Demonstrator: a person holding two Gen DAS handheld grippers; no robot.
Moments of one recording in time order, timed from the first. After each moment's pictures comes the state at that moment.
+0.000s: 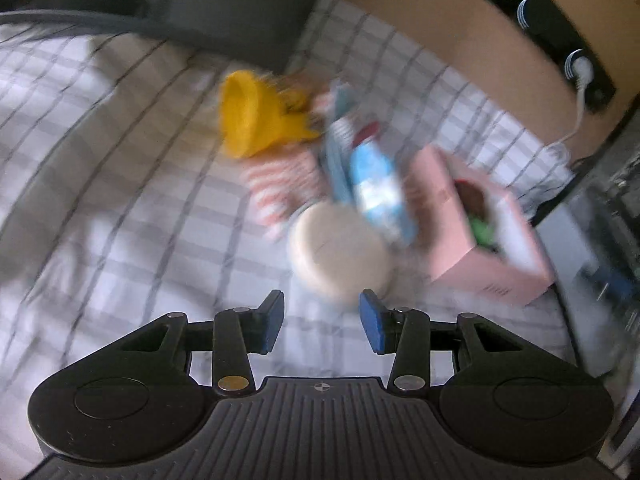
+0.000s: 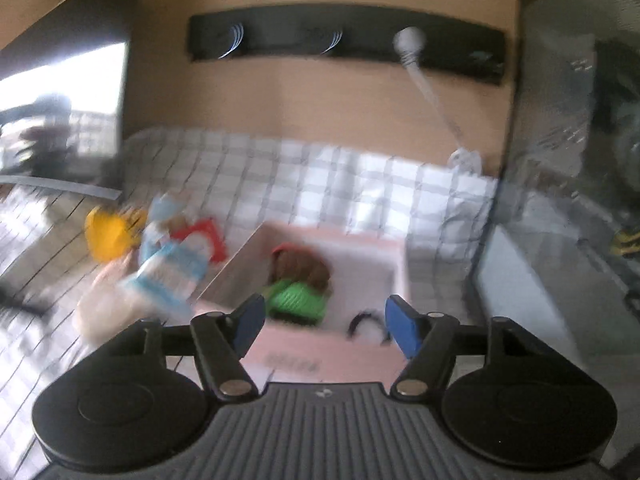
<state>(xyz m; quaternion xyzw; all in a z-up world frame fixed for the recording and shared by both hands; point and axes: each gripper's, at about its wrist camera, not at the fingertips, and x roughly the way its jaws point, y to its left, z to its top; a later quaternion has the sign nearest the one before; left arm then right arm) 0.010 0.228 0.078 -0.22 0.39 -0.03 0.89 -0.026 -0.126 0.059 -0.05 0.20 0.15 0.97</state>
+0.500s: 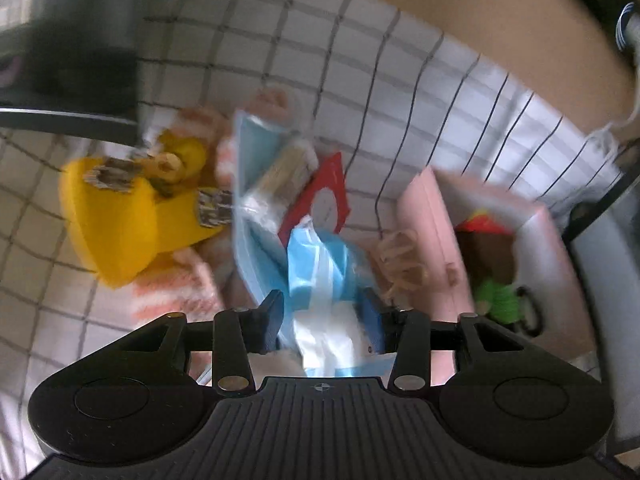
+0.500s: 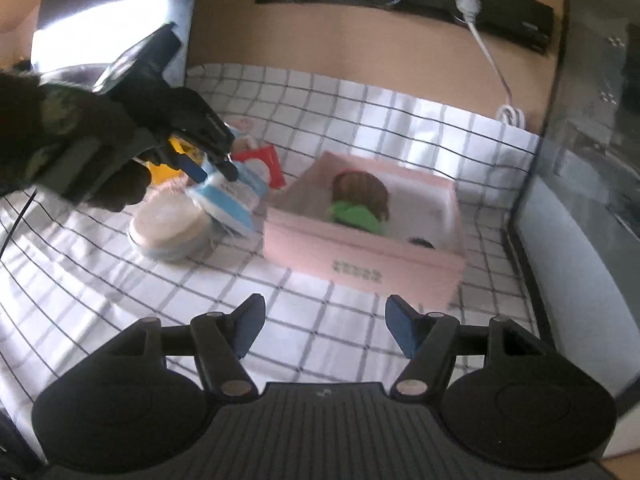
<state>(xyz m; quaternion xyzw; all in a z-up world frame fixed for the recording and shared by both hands) 0.179 0.168 0.064 -0.14 0.46 -0.03 0.88 -0.083 -0.100 0.028 -0.09 0.25 0.17 0.95</state>
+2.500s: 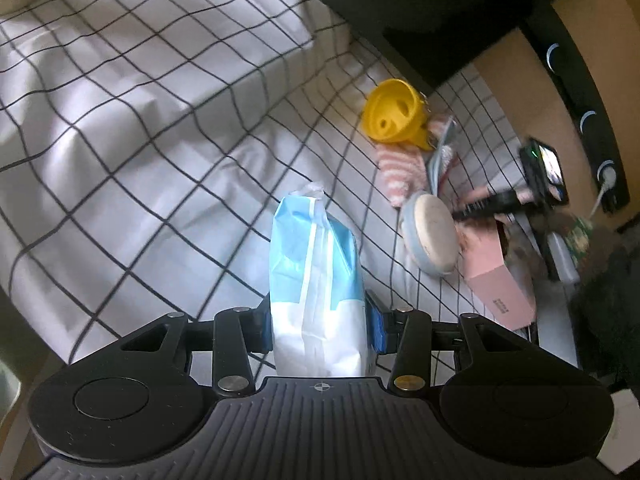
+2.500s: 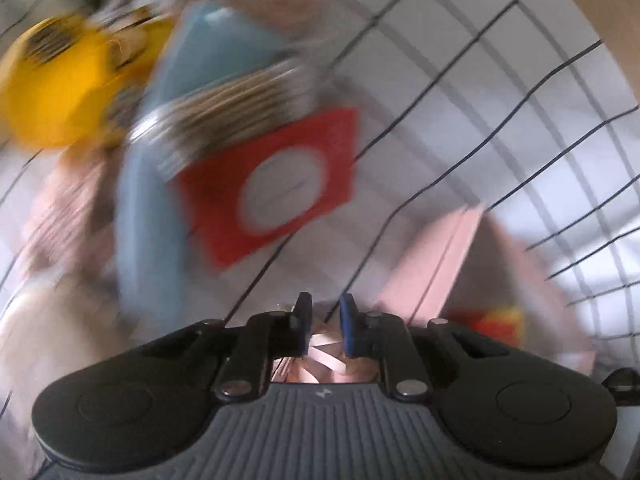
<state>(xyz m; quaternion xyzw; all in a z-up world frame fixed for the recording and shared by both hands) -0.131 0.332 0.036 -0.39 0.38 0.04 0.83 0.193 0.105 0.017 -0.30 0.50 0.22 0.78</state>
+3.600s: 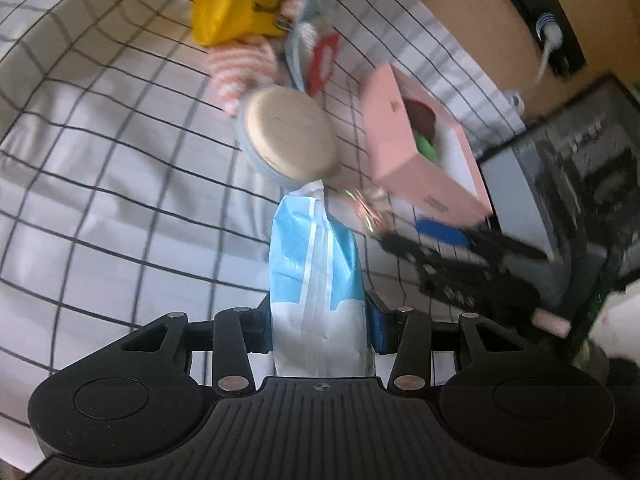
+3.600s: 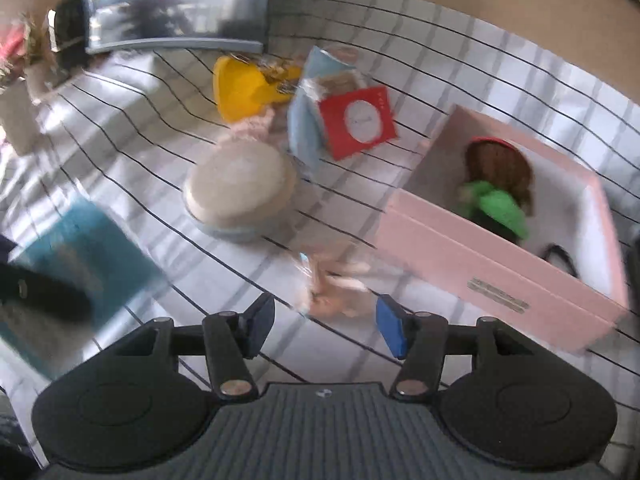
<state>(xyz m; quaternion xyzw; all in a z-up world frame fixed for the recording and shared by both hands) -0.043 0.215 0.056 -0.29 0.48 -0.11 0.82 0.004 -0.015 0.006 -0.13 0.35 0.30 0.88</state>
